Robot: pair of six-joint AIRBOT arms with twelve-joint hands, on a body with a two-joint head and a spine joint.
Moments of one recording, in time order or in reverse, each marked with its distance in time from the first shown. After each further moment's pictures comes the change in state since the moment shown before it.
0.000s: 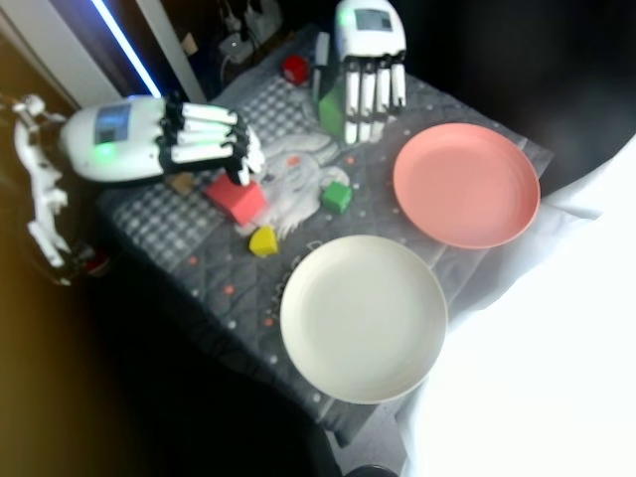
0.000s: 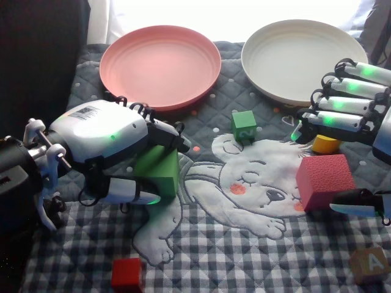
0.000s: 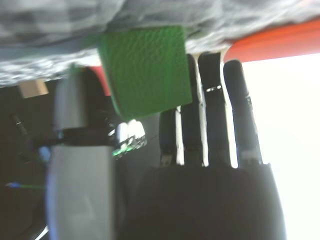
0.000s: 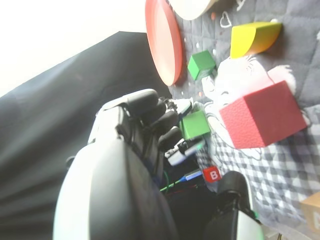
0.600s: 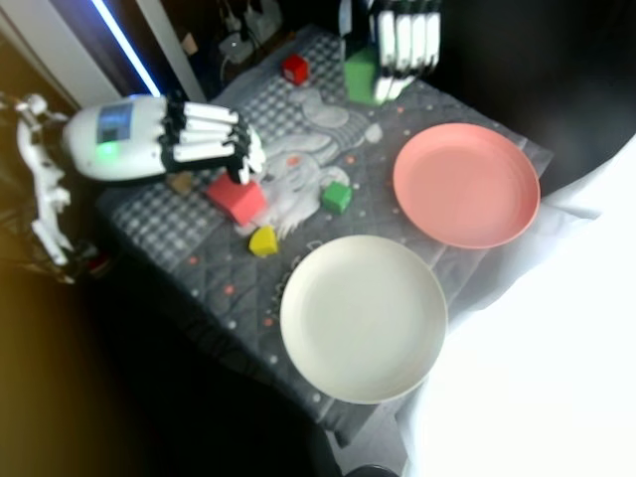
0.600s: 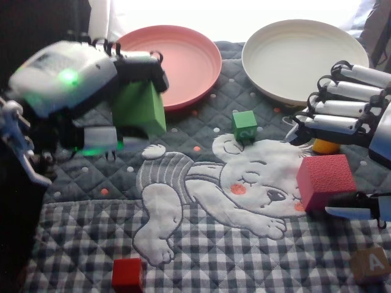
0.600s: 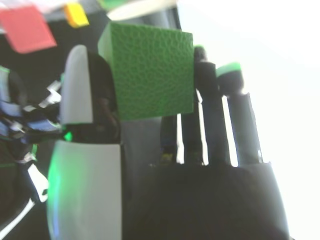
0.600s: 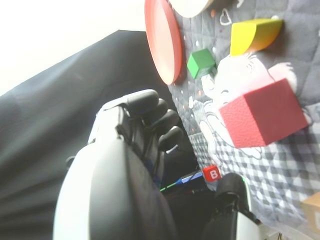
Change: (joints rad) left arm -0.066 0.087 -0.008 -0.046 -0.198 0.003; right arm 0.000 -0.011 0.000 0.000 0.000 0.000
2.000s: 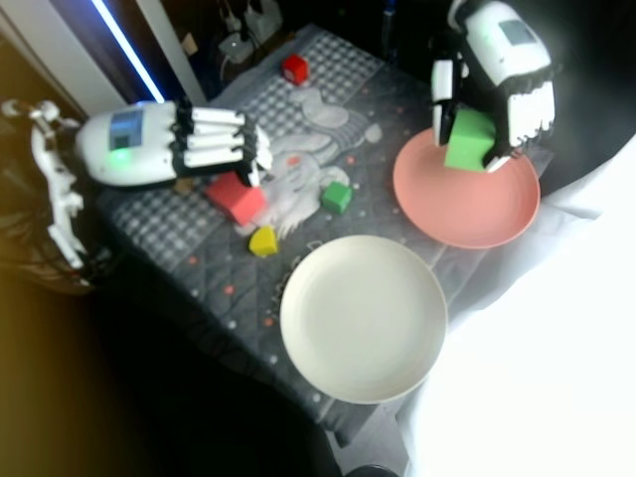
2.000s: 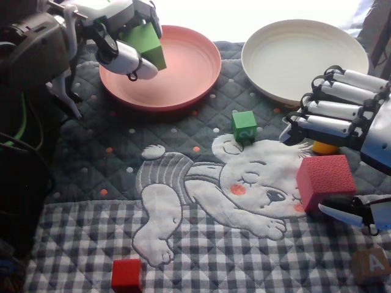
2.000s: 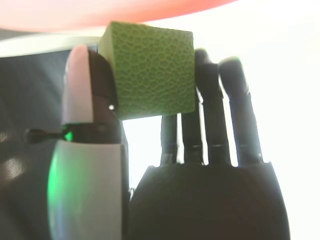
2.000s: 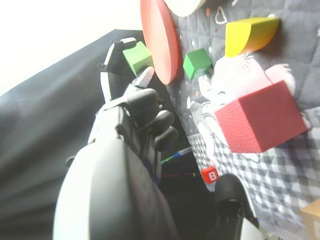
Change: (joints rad) left arm -0.283 -0.388 0.591 -0.178 0.528 0.001; right arm 0.005 -0.035 0.026 0.000 0.003 0.000
